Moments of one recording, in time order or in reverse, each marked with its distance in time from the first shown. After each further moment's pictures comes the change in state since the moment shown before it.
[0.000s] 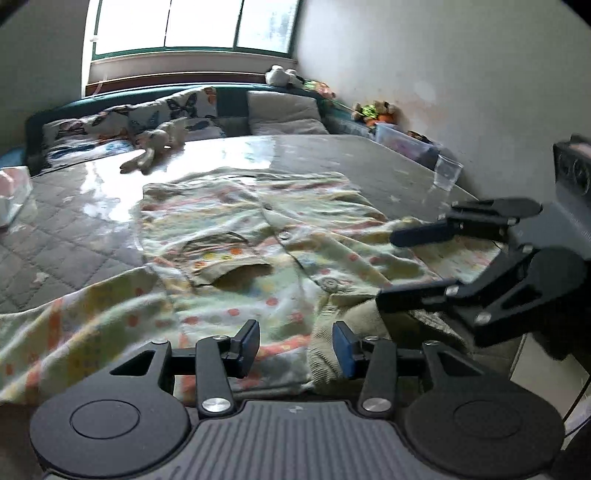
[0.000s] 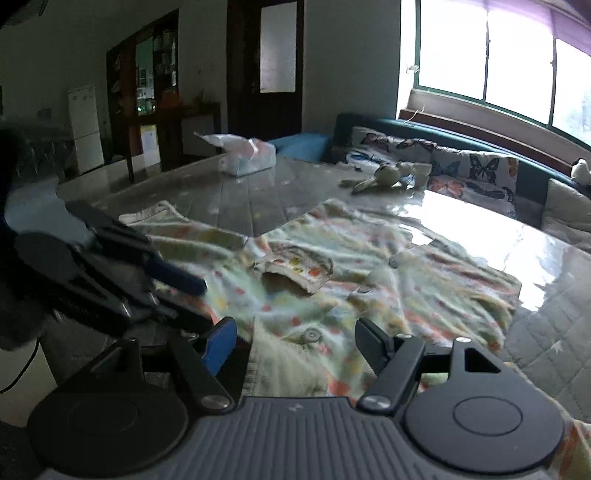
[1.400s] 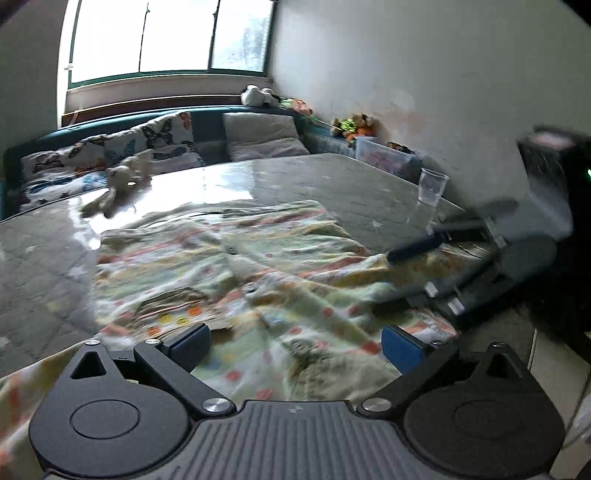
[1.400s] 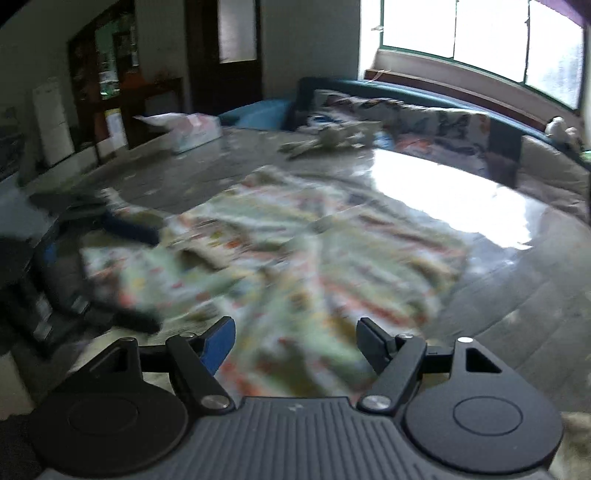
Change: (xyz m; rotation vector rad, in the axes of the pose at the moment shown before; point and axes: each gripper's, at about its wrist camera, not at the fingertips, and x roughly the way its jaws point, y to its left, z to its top) left arm 0.041 -0.025 0.037 0.064 -0.071 -0.048; right arm 0.007 -0.087 0.006 0.087 0.128 -0.095
